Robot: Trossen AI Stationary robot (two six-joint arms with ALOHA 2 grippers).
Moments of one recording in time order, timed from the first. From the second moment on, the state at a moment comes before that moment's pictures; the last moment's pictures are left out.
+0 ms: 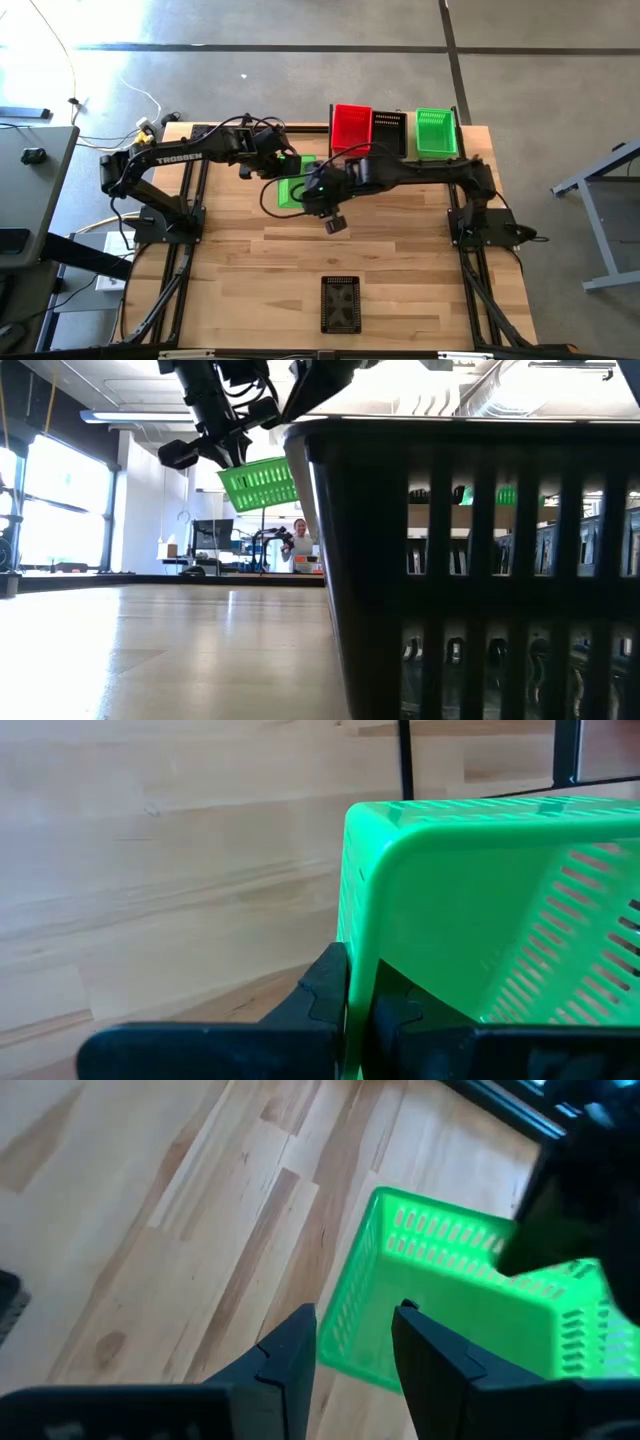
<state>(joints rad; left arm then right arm) 0.47 1.44 1.20 -0.86 0.01 -1.12 0.03 1.93 1.91 -0.91 0.06 -0.46</state>
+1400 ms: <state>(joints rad) 0.47 1.44 1.20 -0.81 0.10 -0.93 0.02 2.08 1.92 -0.91 0.20 -0.16</state>
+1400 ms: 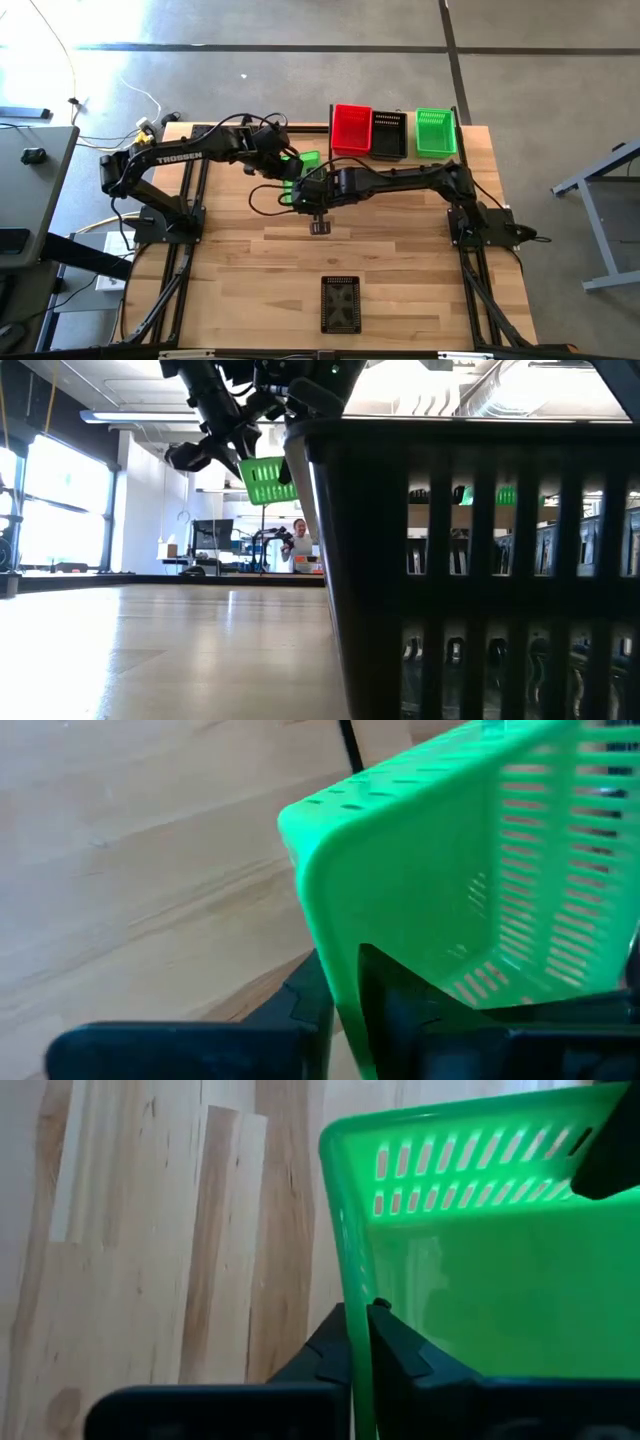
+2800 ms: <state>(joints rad) 0.58 1.44 1.20 -0.82 0.16 -0.46 0.15 1.91 1.92 -1.27 0.08 0.09</state>
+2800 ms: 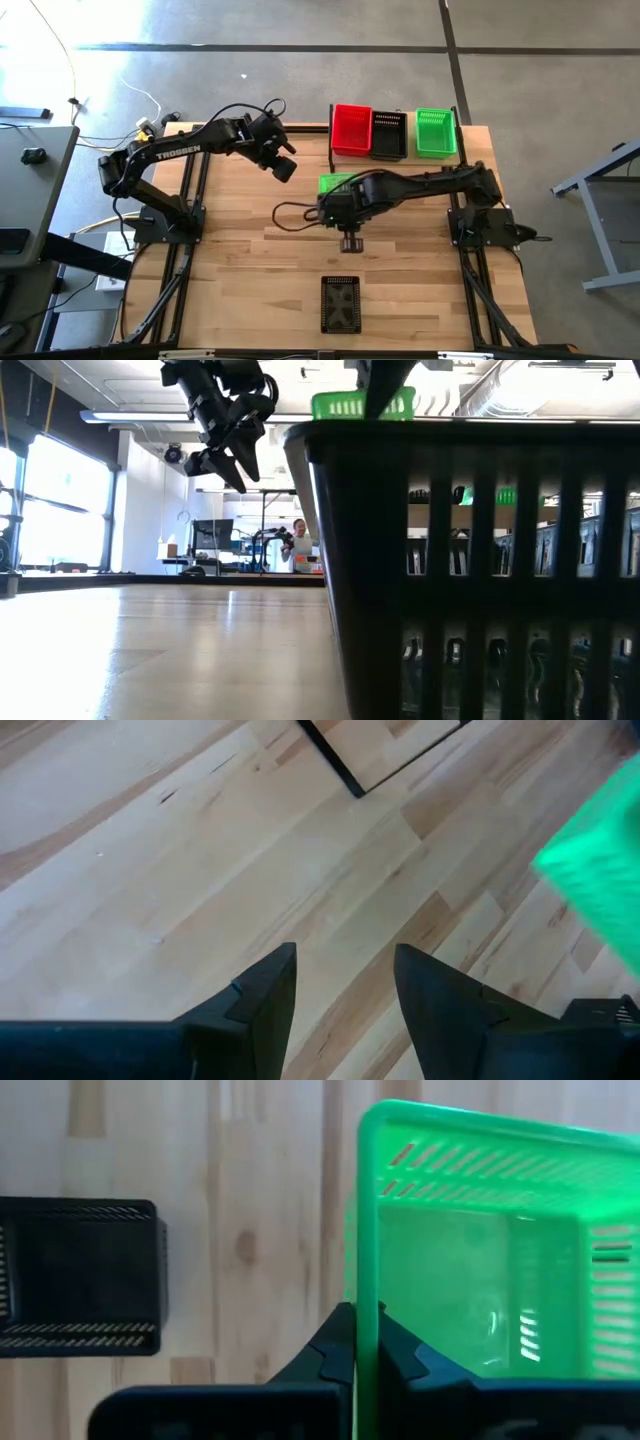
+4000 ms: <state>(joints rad) 0.58 1.44 1.20 -0.81 0.15 -0.42 -0.10 1.22 1.73 -1.52 0.53 0.07</state>
